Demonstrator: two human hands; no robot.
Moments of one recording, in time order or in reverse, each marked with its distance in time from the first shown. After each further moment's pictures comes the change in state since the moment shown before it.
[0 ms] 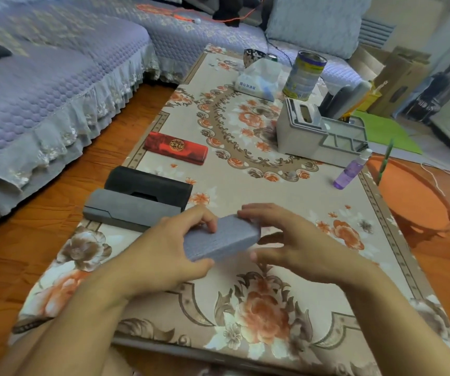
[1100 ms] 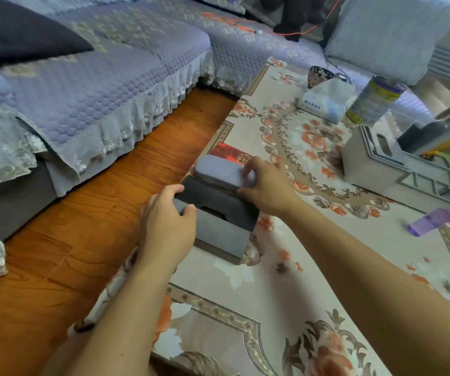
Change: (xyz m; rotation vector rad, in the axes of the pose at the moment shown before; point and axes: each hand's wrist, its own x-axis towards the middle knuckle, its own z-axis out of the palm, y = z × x) left_hand 0.027 -0.093 -0.057 -0.133 0.767 -0.491; right_hand 0.237 -0.016 0.054 -0.447 0.201 0.079
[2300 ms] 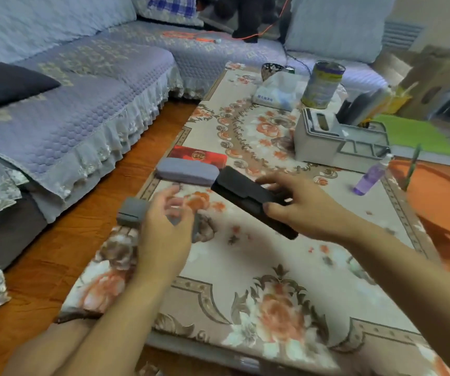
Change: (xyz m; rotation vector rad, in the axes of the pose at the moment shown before) left_hand -0.105 0.063 0.017 -0.166 -0.048 0.172; right_hand -0.176 0.052 -0.113 0.354 -0.089 -0.015
